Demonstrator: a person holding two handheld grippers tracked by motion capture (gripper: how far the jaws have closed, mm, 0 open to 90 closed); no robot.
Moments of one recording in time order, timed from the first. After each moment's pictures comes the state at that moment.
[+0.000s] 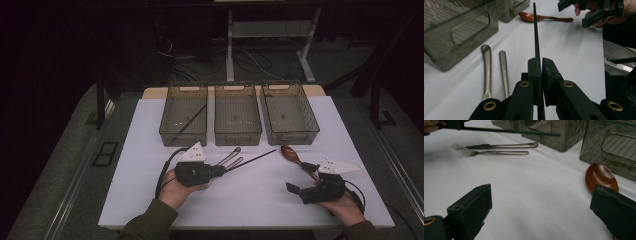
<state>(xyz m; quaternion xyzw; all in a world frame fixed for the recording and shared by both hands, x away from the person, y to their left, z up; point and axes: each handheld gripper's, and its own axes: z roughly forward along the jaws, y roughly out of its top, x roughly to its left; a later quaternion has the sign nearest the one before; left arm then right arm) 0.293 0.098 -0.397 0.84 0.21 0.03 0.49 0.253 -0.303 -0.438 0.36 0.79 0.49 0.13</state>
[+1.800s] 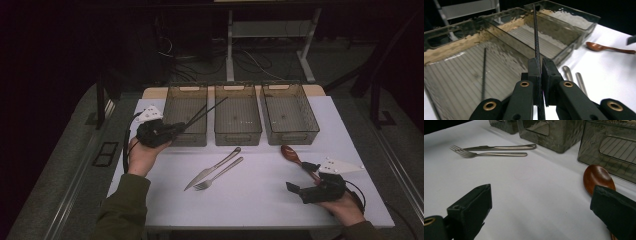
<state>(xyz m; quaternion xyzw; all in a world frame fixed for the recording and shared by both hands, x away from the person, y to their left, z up) 0.369 0.186 -0.349 0.79 0.32 0.15 0.50 0.252 -0.303 -0.436 0.36 0.78 0.49 0.14</state>
